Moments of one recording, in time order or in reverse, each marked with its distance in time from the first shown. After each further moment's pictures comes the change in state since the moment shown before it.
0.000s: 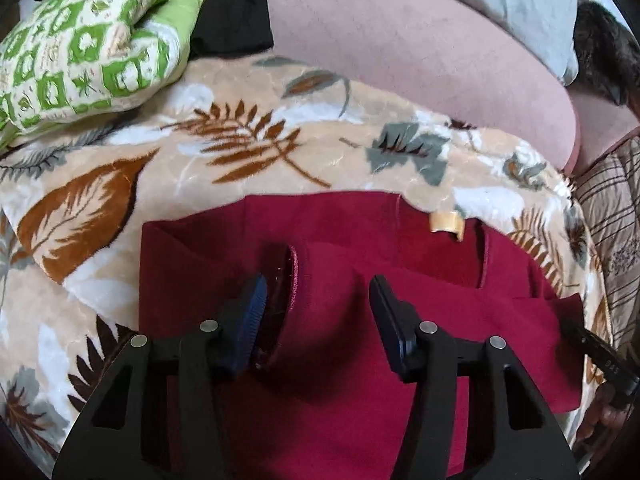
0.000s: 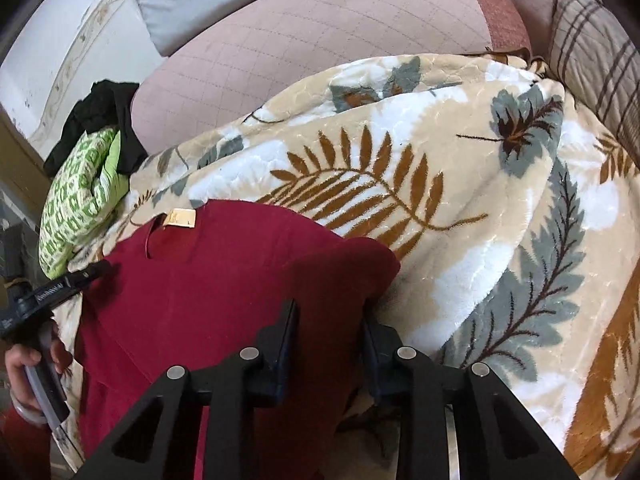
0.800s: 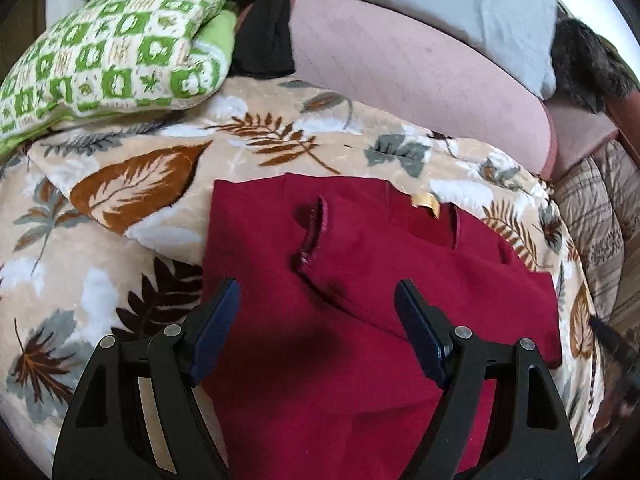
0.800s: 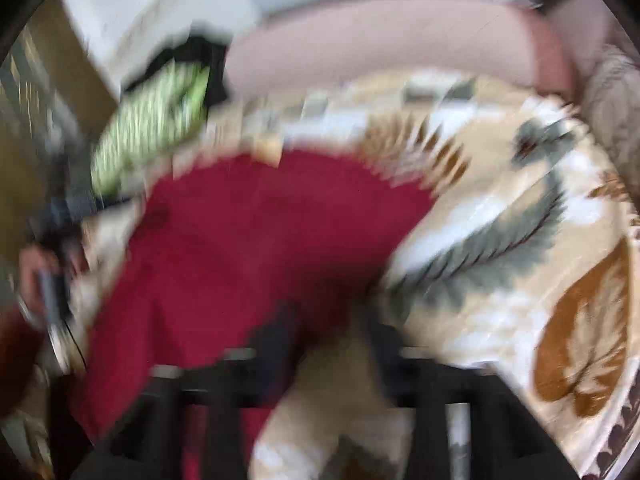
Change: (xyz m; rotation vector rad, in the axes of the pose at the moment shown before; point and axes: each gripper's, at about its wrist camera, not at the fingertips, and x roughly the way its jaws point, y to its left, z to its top) left arm -0.071 0.023 -0.045 -0.046 -0.093 -0.027; right arm -0.098 0.007 -0.042 -0.158 -0.108 0.110
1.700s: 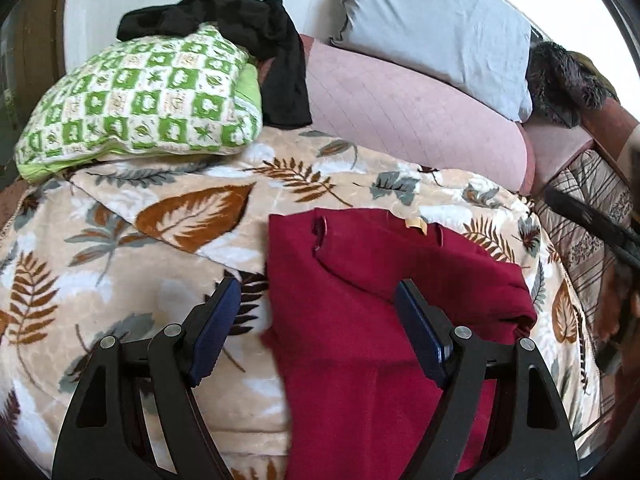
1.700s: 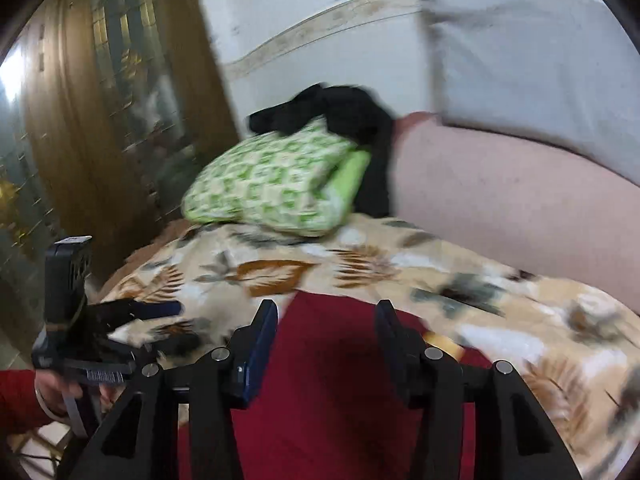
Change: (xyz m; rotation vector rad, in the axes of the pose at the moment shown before) left arm -0.091 0.025 -0.014 0.054 -0.117 -0.016; right arm 0.044 0.183 0.113 -0.366 -0.060 0.224
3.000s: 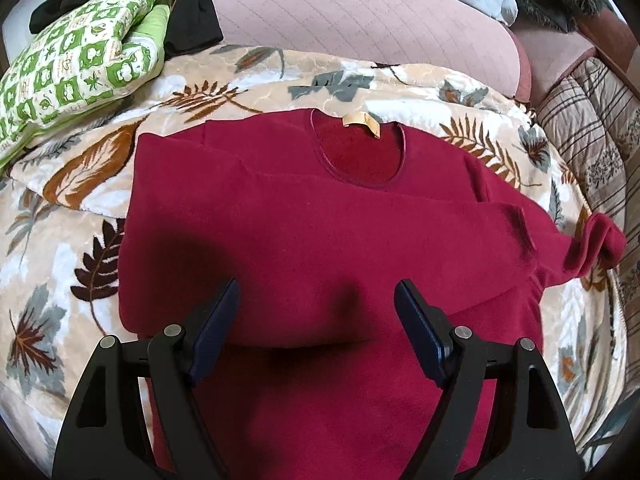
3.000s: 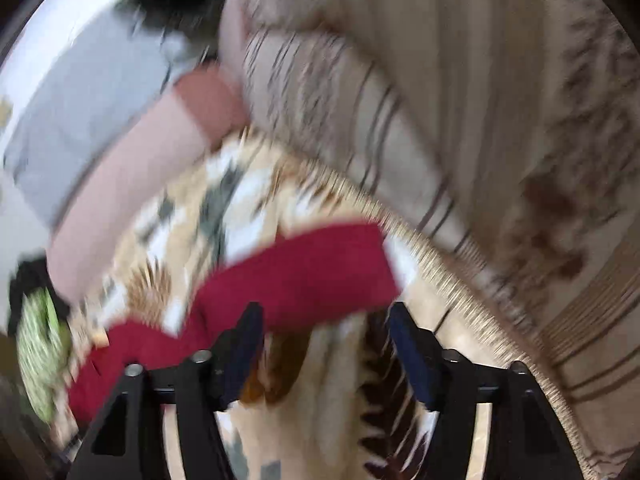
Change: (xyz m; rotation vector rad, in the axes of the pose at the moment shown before) left arm 0.093 -0.103 -0.045 0.126 0.217 0.021; right arm -0.279 -0.266 -0.231 0.937 -0.056 -0.755
